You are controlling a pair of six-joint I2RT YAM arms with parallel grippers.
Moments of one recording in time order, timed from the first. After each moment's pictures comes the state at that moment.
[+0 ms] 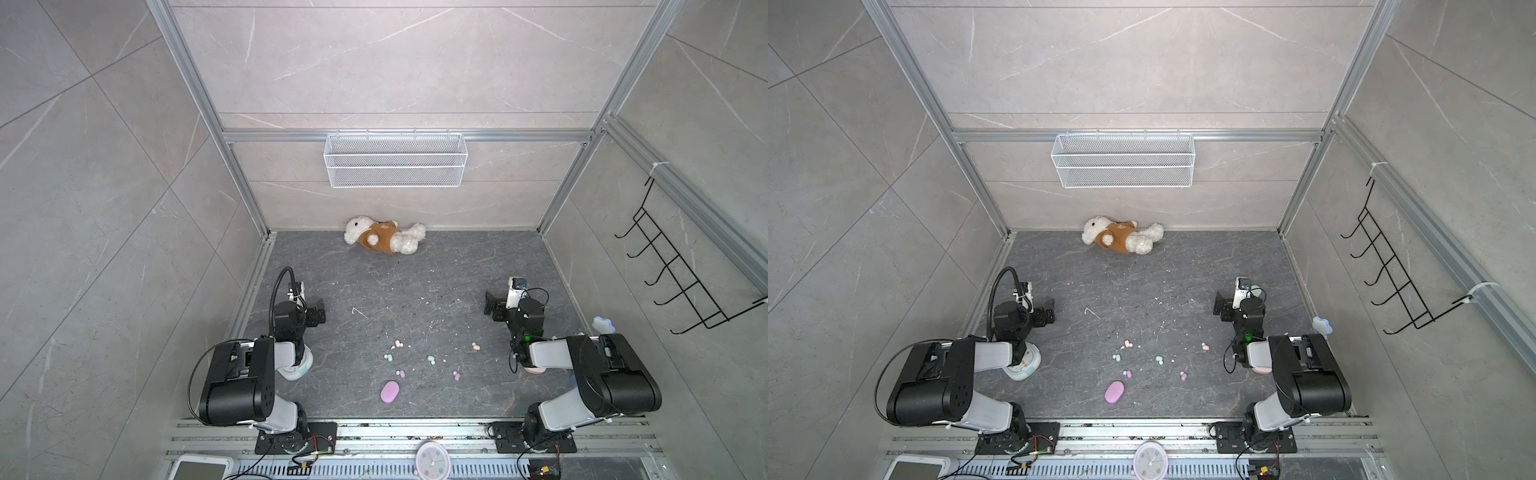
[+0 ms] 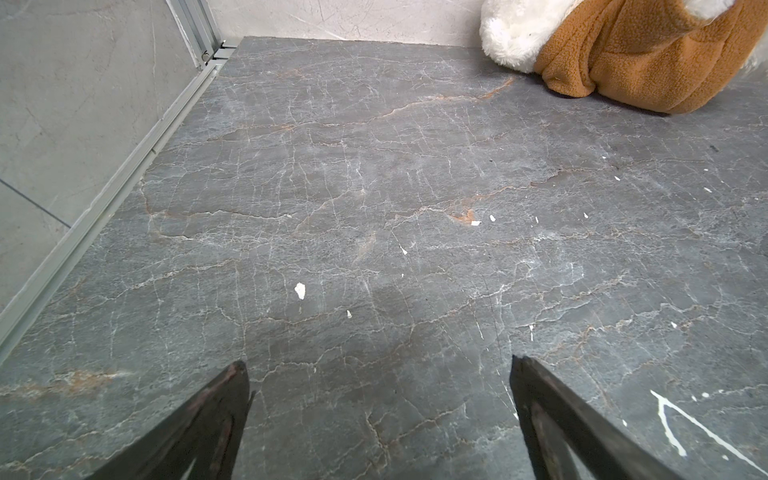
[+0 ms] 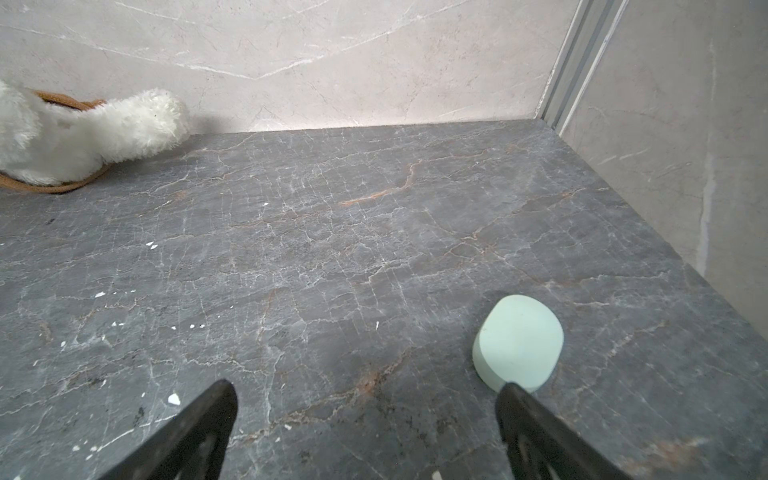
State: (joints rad) left arm 0.07 1.49 0.35 0.69 0.08 0.02; right arm 0.04 1.53 0.33 0.87 0.05 0.04
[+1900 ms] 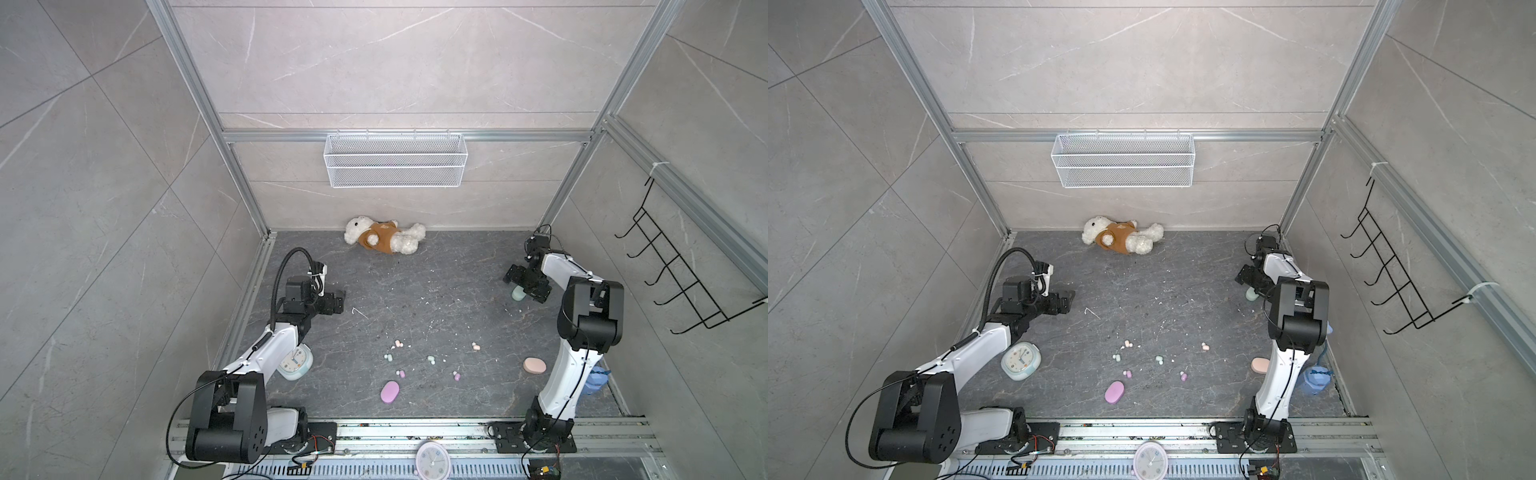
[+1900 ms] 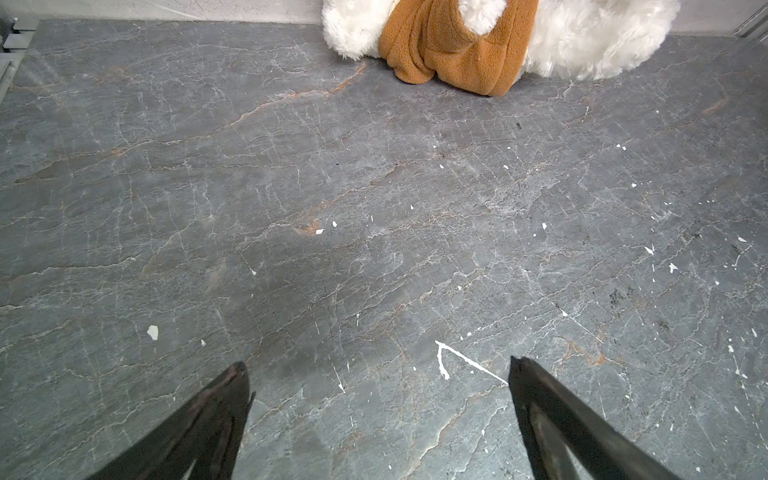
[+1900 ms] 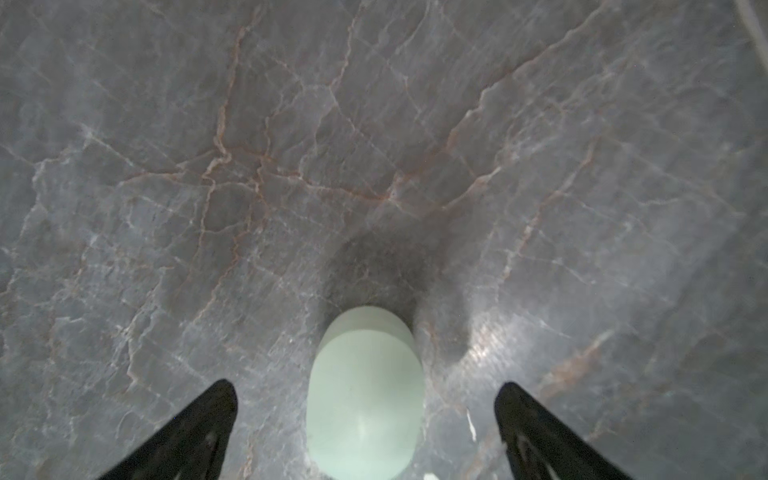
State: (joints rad) left arm -0.10 1.30 0.67 0.00 0.20 -0.01; right arm -0.18 2.06 1.52 -0.75 0.06 0.45
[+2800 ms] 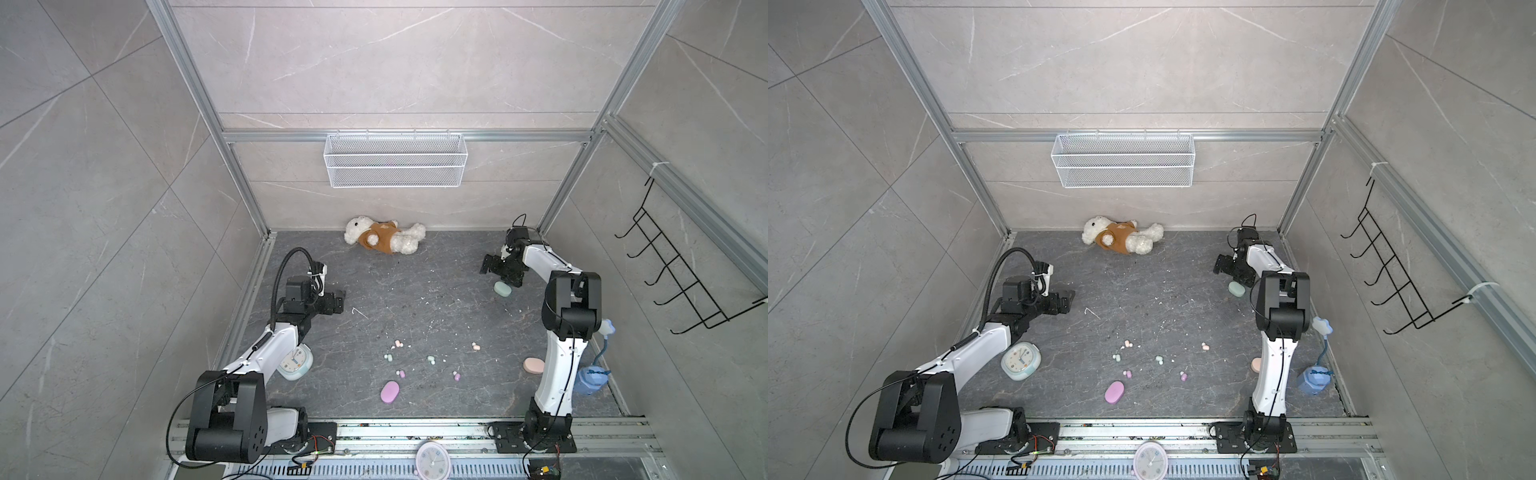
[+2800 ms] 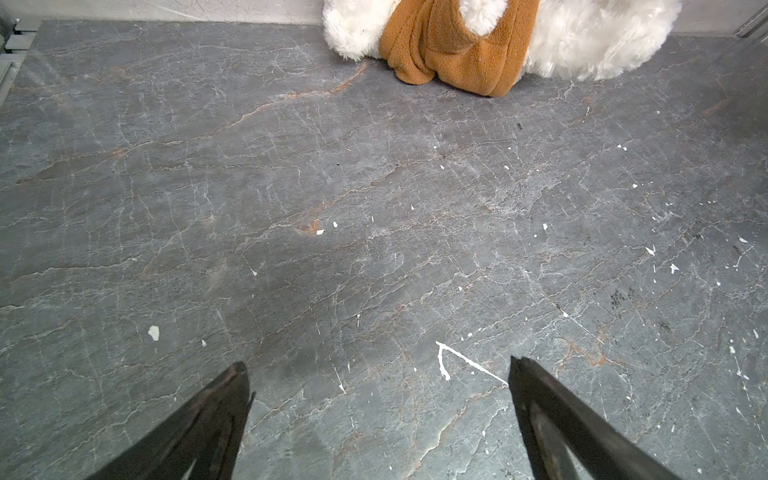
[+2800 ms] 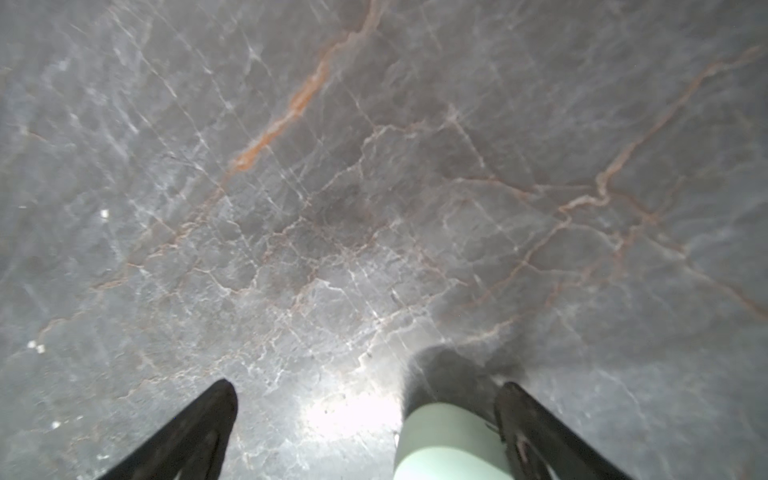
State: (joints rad) left arm -0.10 1.30 0.67 0.00 0.19 -0.01; right arm -0.07 2.17 1.70 -0.77 -0.11 0.30
